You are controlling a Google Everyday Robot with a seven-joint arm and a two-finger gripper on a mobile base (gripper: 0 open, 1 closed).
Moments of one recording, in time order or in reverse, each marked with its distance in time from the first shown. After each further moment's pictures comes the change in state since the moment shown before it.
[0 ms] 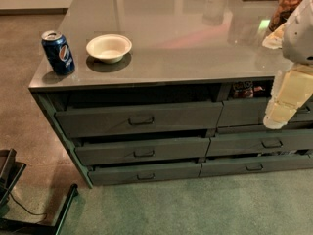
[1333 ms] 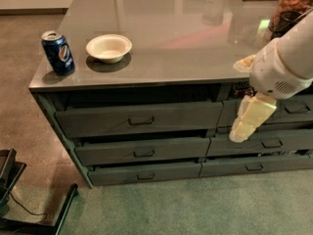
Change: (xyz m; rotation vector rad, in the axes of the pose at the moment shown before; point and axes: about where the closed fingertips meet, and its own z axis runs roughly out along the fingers) arm -0.021 0.000 0.079 -0.017 -0.189 -0.016
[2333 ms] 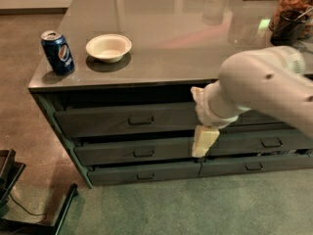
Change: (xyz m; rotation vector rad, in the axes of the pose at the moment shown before) arm -0.019 0.002 0.141 0.099 0.077 -0.216
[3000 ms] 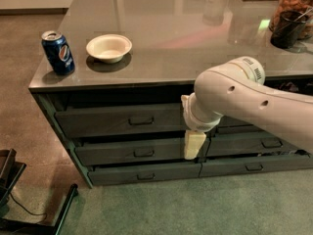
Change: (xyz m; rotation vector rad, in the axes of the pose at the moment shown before) arm -0.006 -0.001 0.059 -0.032 0.055 -0.046
